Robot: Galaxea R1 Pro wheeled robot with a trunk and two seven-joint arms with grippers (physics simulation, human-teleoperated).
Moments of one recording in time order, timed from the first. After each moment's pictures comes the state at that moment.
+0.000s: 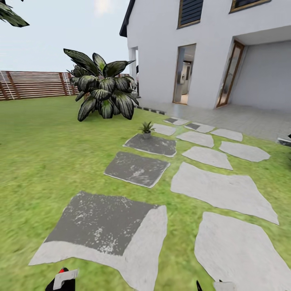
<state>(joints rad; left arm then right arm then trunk) -0.27 0.10 0.21 -0.33 -0.03 -0.45 0.00 -0.07 -0.06 0.00 -0.64 0.00 -0.35 0.00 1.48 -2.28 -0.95</state>
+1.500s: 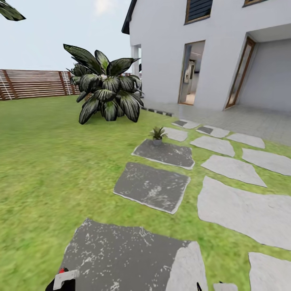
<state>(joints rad) -0.27 0.10 0.21 -0.33 -0.03 -0.45 0.00 -0.07 -0.06 0.00 -0.63 0.00 -0.35 -0.01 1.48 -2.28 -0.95</state>
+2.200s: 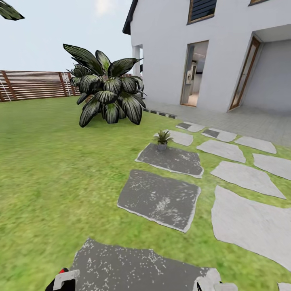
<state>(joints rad) -0.27 0.10 0.21 -0.33 -0.03 -0.45 0.00 -0.07 -0.06 0.00 -0.63 0.00 -0.35 0.00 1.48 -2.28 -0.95</state>
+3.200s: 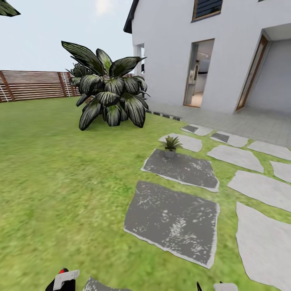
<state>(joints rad) -0.27 0.10 0.21 -0.33 -0.03 -0.45 0.00 -0.07 -0.06 0.00 -0.63 0.00 -0.35 -0.01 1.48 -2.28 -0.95</state>
